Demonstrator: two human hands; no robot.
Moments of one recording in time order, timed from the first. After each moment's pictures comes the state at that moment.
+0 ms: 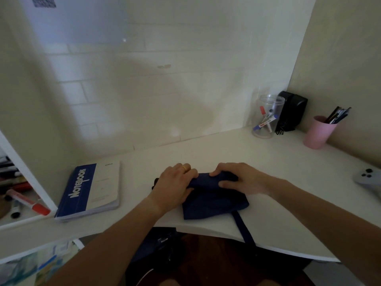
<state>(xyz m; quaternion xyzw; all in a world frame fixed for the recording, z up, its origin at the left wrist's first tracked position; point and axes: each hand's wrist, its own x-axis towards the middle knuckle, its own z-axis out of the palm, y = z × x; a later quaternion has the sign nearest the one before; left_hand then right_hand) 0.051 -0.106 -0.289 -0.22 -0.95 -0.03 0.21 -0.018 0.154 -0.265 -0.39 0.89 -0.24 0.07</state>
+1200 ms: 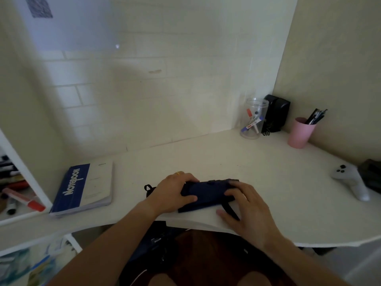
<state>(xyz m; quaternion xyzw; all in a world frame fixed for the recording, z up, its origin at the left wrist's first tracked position) 0.080 -0.077 -0.282 -0.17 -0.95 -0.26 0.05 0.110 0.187 -0.312 -0.27 0.91 -0.21 -0.23</state>
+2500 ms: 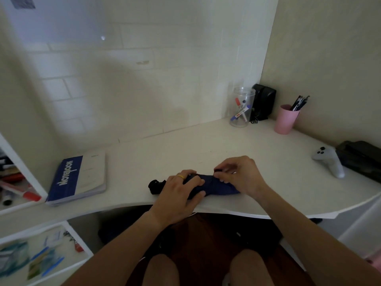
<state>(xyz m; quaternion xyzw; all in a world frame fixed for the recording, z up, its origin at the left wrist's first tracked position) 0.130 -0.032 -0.316 -0.23 -0.93 -0.20 0.21 0.084 0.194 -0.261 -0.18 0.87 -0.46 -0.07</state>
